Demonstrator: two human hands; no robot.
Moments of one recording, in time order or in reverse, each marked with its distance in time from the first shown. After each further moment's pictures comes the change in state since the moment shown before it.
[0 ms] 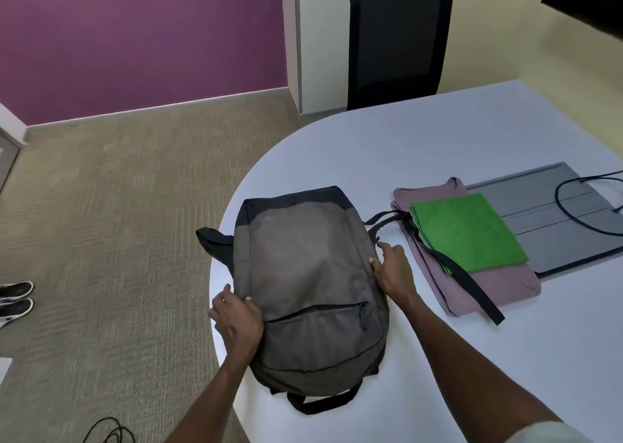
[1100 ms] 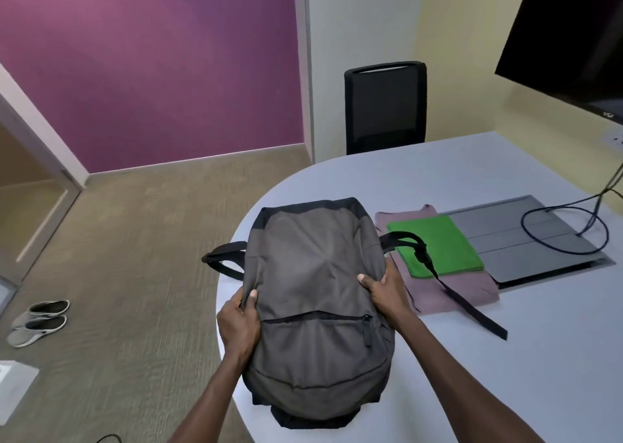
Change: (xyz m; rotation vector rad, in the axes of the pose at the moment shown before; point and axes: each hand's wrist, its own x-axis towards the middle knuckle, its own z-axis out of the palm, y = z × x) left_hand -0.131 0.025 -0.068 -0.506 0.103 0.220; right_hand -0.134 -0.003 -0.099 0.659 -0.018 -0.077
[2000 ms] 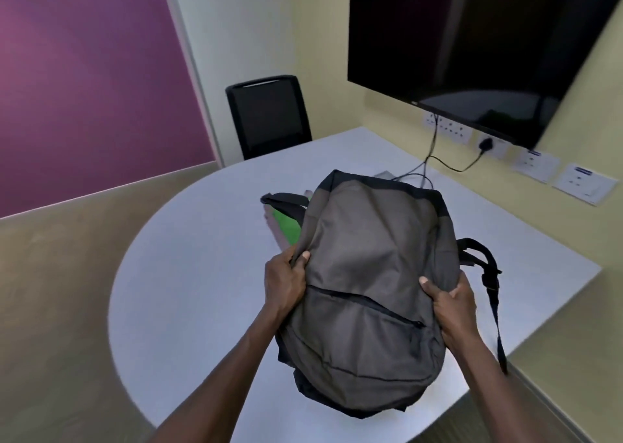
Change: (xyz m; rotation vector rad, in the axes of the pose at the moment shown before) left_hand -0.224 0.178 0.158 -0.107 -0.530 0.378; right_hand -0.206 0.073 -0.317 0.340 0.581 0.011
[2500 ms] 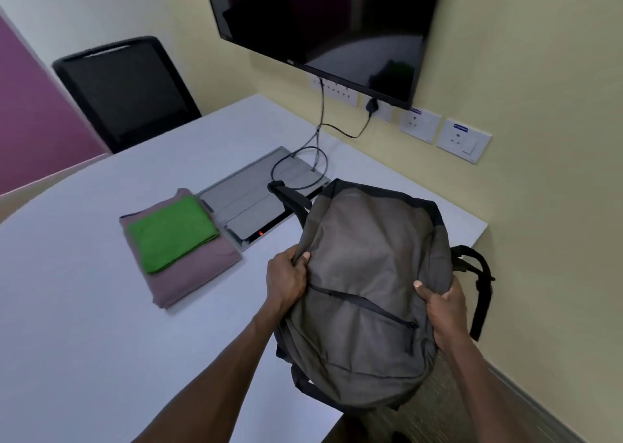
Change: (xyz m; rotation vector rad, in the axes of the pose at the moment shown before) left_hand 0.034 0.039 0.325 0.107 -0.359 -0.082; right_hand 0.165 0.070 -0.230 -0.003 0.286 0.194
